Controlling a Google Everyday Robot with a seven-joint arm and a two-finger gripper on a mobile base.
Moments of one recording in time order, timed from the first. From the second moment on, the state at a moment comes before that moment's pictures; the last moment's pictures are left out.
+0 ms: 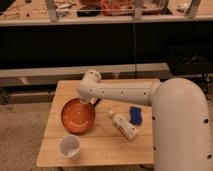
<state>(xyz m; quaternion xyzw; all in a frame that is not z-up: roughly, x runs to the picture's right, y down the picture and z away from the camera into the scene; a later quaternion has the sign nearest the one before) -0.122 0.070 0.873 0.08 -0.20 -0.96 0.19</state>
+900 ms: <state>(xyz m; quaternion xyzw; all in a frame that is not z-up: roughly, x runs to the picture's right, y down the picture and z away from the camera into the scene) -0.120 0.065 0.868 0.08 -0.20 -0.96 0.16</state>
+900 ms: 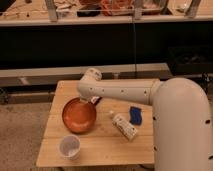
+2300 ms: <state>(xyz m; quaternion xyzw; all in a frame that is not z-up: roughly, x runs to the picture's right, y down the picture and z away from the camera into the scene) -0.114 0.067 0.867 0.08 -0.20 -0.97 0.13</state>
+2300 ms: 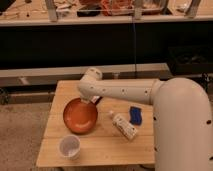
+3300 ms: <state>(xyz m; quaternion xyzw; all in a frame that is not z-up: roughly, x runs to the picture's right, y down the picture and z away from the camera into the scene) -0.111 0.070 0.867 0.08 -0.20 -0.97 0.11</state>
